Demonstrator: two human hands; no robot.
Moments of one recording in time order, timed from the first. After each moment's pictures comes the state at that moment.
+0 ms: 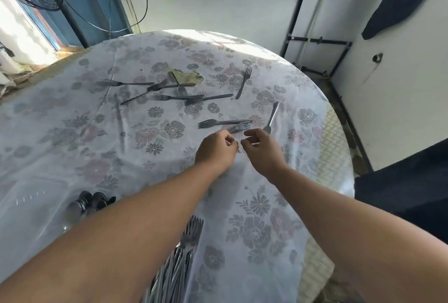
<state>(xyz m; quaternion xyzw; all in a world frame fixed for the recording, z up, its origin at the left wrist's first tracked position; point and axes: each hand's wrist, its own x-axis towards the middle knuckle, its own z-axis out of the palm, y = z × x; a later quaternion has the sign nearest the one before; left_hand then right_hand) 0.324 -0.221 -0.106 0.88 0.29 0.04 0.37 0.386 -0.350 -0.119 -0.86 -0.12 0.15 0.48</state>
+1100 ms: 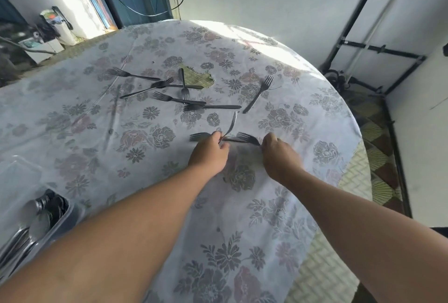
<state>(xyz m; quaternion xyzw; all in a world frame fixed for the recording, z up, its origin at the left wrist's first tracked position) 0.418 -0.208 -0.145 0.86 0.40 0.01 0.32 0.547 -0.352 -0.163 -0.93 -0.33 0.13 0.13</state>
